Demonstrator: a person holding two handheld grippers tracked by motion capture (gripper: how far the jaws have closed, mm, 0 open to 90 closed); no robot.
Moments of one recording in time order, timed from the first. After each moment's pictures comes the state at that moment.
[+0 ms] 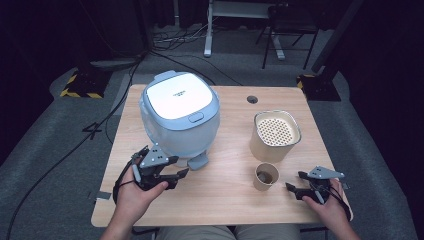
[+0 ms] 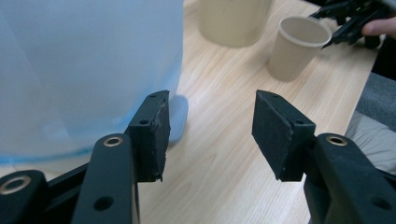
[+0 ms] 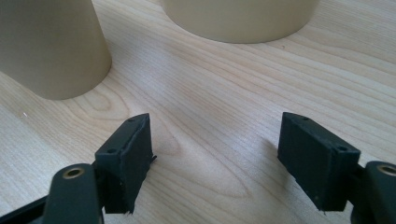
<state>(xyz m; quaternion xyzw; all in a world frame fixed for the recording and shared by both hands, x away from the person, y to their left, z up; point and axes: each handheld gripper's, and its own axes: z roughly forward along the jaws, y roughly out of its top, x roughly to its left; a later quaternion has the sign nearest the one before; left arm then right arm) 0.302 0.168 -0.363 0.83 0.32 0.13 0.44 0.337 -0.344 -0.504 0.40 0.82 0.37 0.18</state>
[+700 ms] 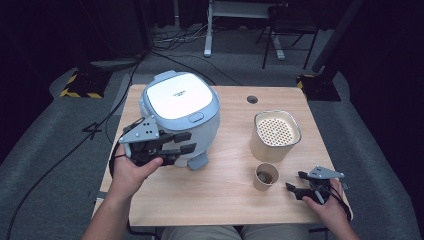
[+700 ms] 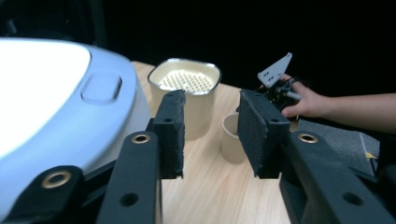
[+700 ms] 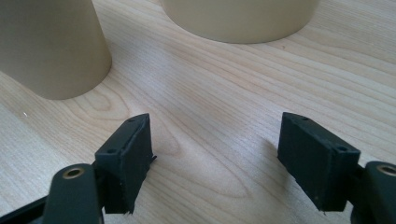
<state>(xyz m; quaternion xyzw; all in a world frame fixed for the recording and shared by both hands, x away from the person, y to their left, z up) 0.334 0.172 -0.303 0.78 0.19 0.10 0.58 0.337 -0.344 -0.504 0.40 0.82 0.37 0.18</state>
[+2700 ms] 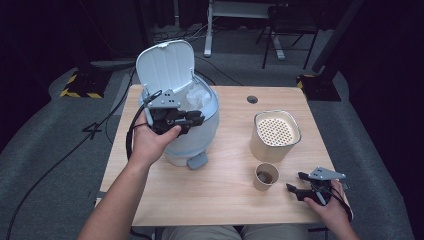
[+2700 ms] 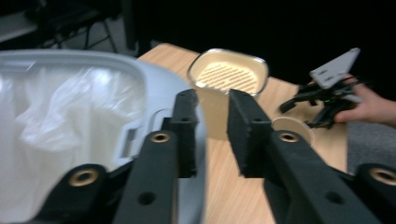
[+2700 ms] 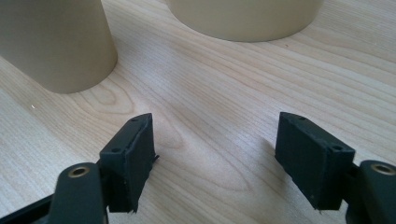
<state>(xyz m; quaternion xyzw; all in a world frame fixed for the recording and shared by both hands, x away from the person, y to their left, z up) 0.383 0.144 -0.284 0.81 0.23 0.12 0.53 0.334 -0.347 -0.503 0.40 0.82 0.37 0.18</state>
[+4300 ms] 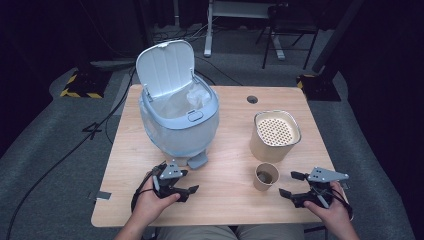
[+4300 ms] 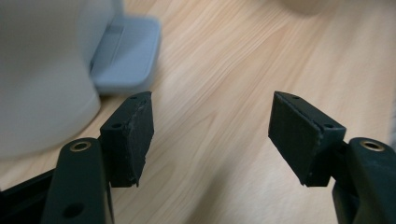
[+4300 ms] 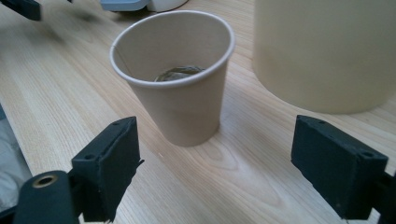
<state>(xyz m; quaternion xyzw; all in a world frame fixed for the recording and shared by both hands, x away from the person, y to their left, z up) 0.323 0.148 -0.478 0.85 0.32 0.08 0.41 0.316 -0.316 -0.465 0.33 0.82 0.45 0.13</state>
